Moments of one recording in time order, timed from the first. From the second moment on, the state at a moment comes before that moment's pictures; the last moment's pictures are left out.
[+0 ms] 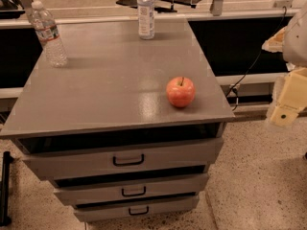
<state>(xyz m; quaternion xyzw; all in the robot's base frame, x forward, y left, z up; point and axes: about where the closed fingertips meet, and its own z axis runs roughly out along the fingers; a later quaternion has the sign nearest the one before) 0.438 -0.217 0.976 -0.60 0.78 -0.03 0.16</state>
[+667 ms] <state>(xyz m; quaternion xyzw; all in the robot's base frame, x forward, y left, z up) 0.453 -0.219 0.972 -0.61 0.77 -0.02 0.17</state>
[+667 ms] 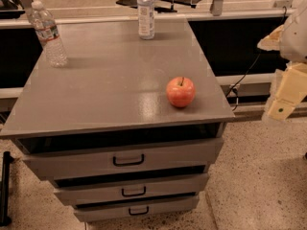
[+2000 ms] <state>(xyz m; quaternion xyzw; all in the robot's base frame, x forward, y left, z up) 0.670 -0.110 0.957 -0.61 0.69 0.06 0.39</state>
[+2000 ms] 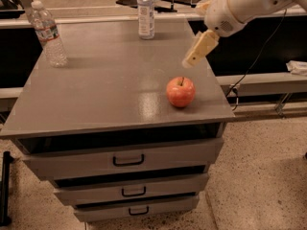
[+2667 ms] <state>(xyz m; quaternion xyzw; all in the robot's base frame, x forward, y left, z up) 0.679 -0.108 0.962 -0.60 0.69 0.05 0.41</state>
